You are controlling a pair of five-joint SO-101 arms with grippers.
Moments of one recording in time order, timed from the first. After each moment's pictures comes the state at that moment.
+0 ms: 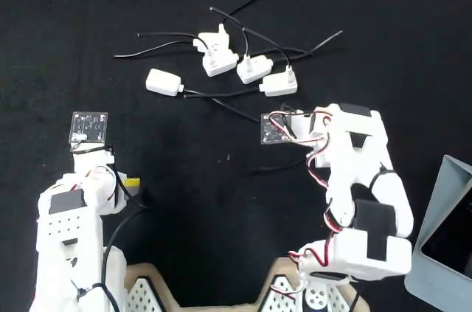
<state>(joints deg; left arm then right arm) -19.2 -55.4 78.5 47.6 -14.5 10.1 1.3 37.5 49.7 100.2</state>
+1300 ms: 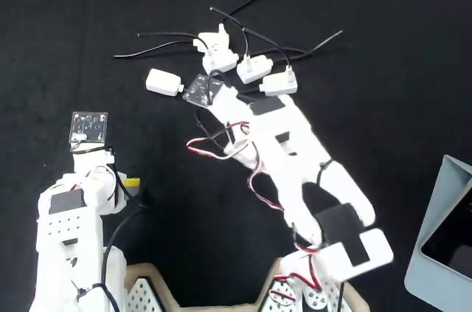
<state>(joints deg) -19.2 -55.4 78.5 47.6 -14.5 -21.0 1.0 29.3 58.2 35.6</state>
